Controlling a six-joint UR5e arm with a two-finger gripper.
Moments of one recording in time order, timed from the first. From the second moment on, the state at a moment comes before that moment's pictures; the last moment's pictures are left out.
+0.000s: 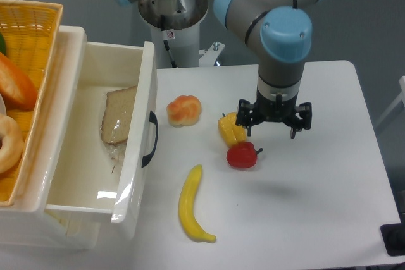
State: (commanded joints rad) arm 2.60 -1.93 -1.55 -1.17 1.58 0.70
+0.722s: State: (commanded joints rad) arm 2.53 -1.98 -1.58 -1.20 1.44 0.47
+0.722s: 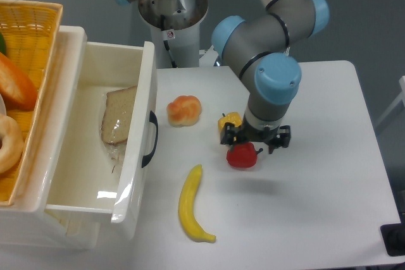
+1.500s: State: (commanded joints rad) arm 2.43 -1.96 -1.61 -1.24 1.33 0.43
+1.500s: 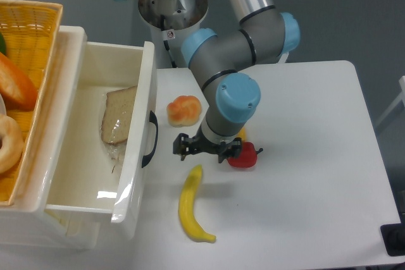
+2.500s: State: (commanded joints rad) arm 2.39 -1.95 -1.61 -1.25 1.31 0.42
